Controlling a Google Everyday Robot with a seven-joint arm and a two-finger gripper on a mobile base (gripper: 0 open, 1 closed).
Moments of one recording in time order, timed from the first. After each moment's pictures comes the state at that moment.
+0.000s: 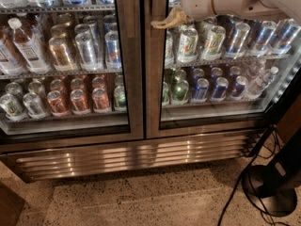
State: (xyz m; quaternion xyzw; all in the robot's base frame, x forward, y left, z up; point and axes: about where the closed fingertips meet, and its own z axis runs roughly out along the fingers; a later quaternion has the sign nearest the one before) arm 0.654 -0.022 1.040 -0.72 0.34 -0.06 0.60
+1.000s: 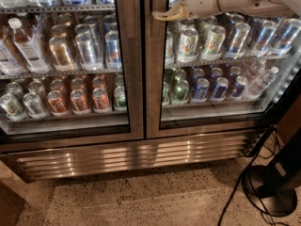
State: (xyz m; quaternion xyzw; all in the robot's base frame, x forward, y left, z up) arm 0.653 -0.030 1.049 -0.72 0.34 -0.06 0.60
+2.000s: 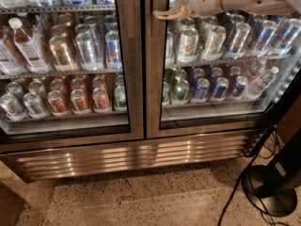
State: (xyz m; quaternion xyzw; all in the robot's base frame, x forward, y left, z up) arm 0.652 -0.030 1.050 -0.72 0.33 -0.04 0.60
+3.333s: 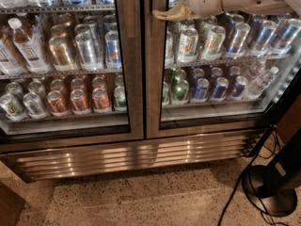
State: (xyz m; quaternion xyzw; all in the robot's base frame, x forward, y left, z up) arm 0.651 -0.031 1.045 -0.73 0.33 -0.01 0.60
